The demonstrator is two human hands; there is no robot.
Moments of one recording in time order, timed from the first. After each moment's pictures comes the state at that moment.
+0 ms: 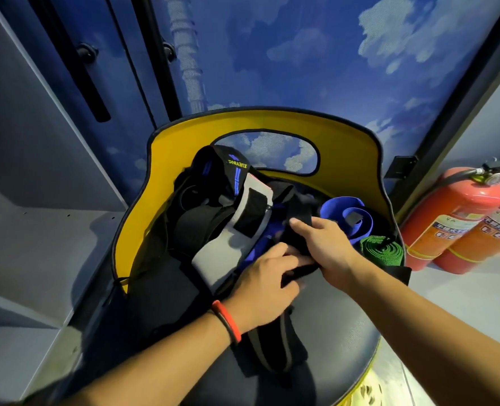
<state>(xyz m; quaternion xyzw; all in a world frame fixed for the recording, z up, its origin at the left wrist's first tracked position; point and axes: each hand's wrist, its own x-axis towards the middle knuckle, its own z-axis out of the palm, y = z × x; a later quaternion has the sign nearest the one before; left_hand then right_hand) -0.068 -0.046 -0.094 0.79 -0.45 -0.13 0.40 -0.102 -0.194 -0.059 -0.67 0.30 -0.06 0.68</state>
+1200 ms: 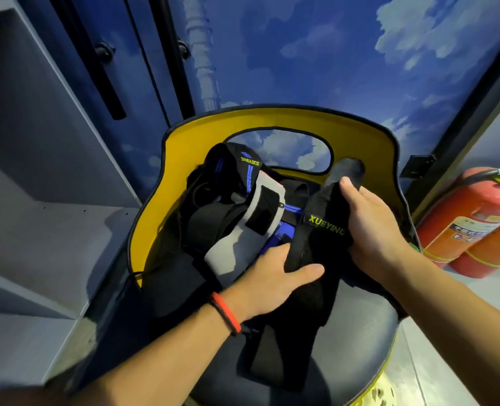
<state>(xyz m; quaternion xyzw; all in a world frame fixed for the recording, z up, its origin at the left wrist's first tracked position) -0.066 -0.037 -0.066 0.73 -0.27 -0.34 0.52 -0.110 -0.203 -0.011 -0.57 0.24 -0.16 0.77</state>
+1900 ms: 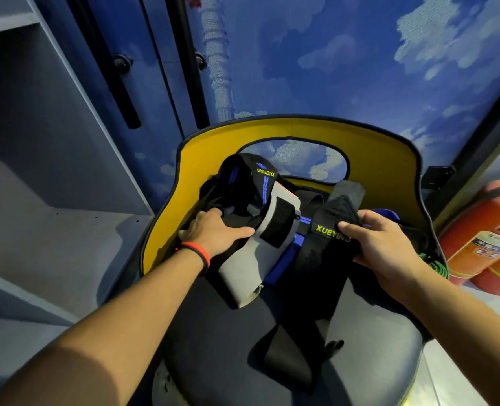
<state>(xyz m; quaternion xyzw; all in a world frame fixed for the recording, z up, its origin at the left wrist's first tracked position) 0.078 0.005 -0.071 0.96 -0.06 -0.14 0.21 -0.103 -0.210 -0.033 -0.63 0.29 -0.13 0.71</state>
